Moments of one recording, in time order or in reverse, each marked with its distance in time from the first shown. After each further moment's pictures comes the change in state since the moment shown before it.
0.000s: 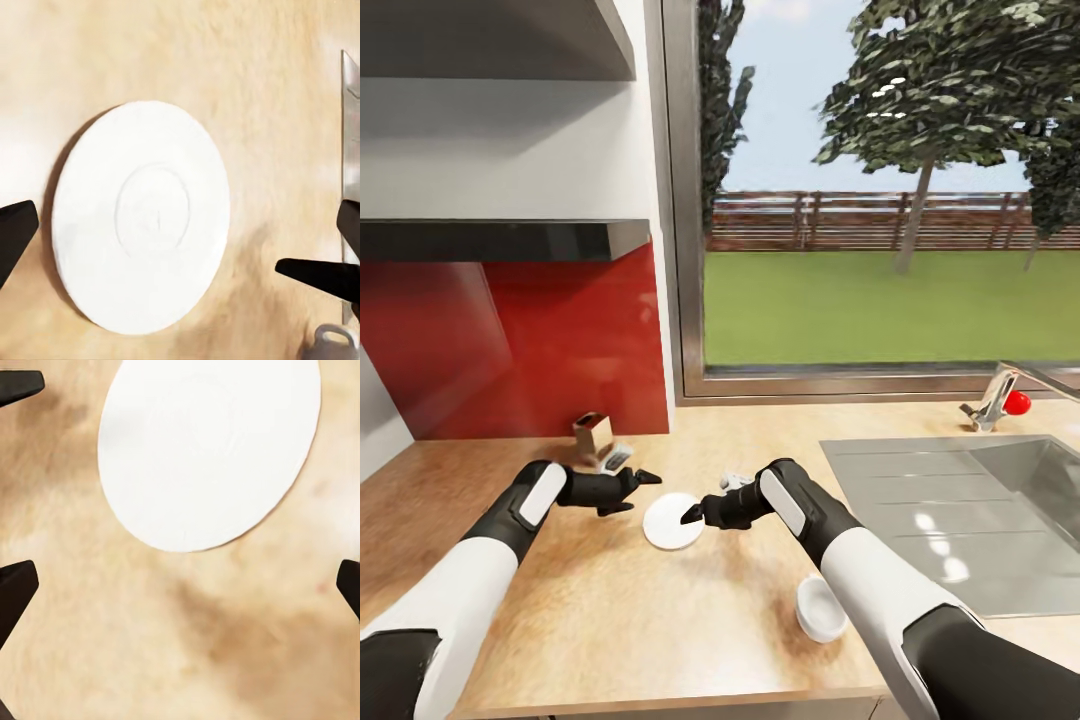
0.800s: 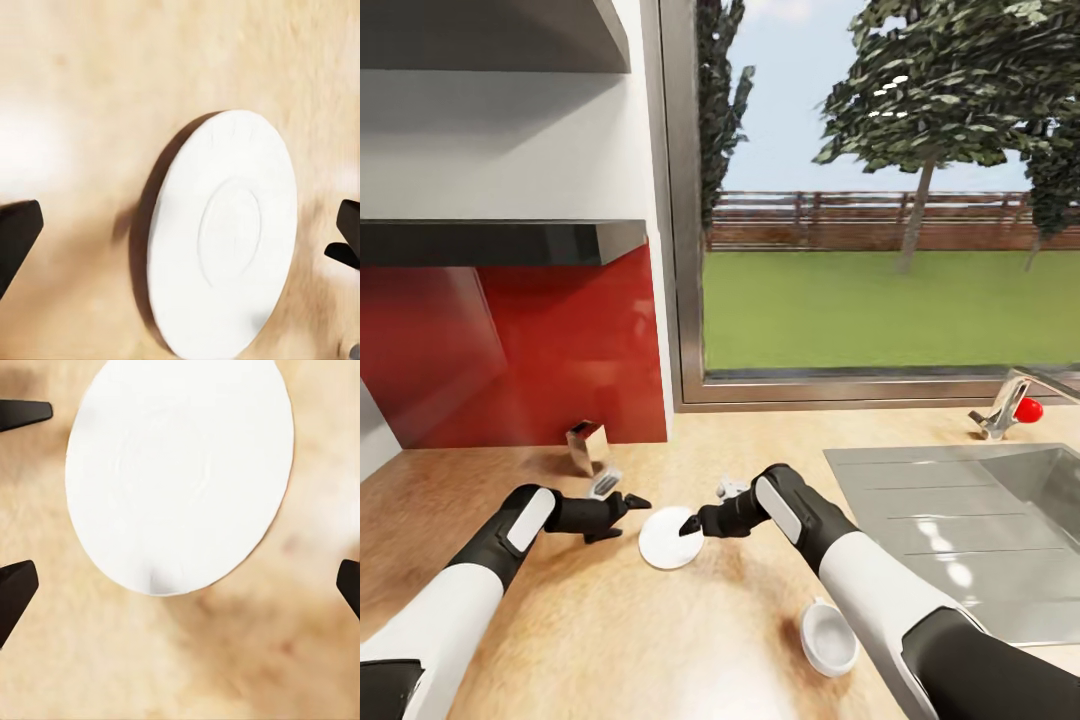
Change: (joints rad) left arm 0.077 0.033 0.001 0.005 0.007 -0.003 -0.006; right arm 0.010 0.000 0.065 0.005 0.000 0.000 0.002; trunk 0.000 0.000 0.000
